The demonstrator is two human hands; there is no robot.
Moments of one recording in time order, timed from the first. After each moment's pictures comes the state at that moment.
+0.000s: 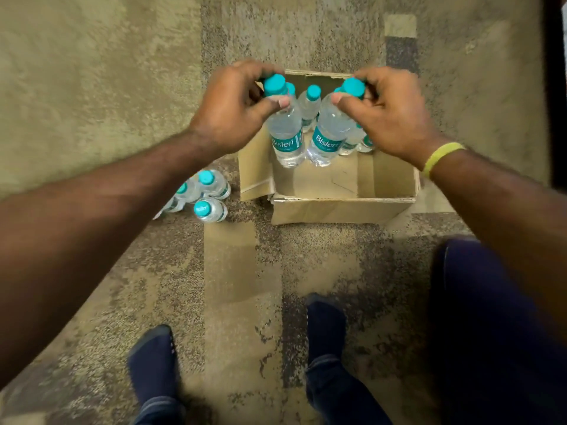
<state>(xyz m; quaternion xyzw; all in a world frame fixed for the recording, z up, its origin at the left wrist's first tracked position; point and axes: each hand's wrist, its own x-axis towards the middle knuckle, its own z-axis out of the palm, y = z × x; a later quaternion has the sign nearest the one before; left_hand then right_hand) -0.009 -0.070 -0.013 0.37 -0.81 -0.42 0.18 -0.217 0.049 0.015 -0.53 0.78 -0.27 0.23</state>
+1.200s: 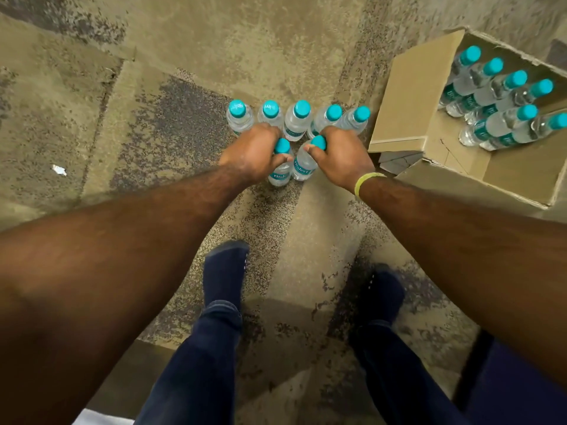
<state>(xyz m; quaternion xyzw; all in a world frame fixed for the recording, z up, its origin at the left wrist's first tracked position) 0.267 0.002 -0.100 0.52 -0.78 -0.34 -0.04 0.085 0.038 -0.094 -0.62 0.72 -0.01 0.32</state>
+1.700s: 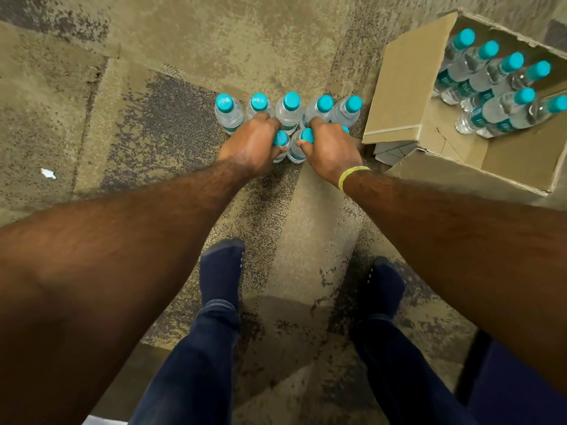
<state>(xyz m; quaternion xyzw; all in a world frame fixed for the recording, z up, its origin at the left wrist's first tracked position) 0.250 0.002 -0.108 0.52 -0.80 -0.30 -0.03 0.093 0.039 -0.099 -0.63 0.73 0.02 0.27</state>
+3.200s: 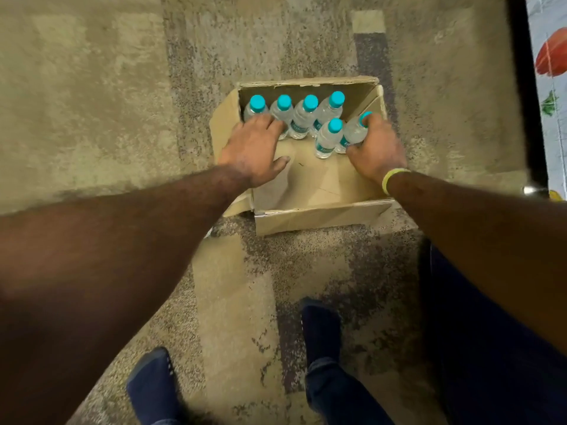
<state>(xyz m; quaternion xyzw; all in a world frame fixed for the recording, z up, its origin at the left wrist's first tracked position) -0.073 -0.046 -0.069 0.29 -0.94 -0.18 -0.08 -0.270 0.084 -0.069 -0.35 0.92 -0.04 0.19</state>
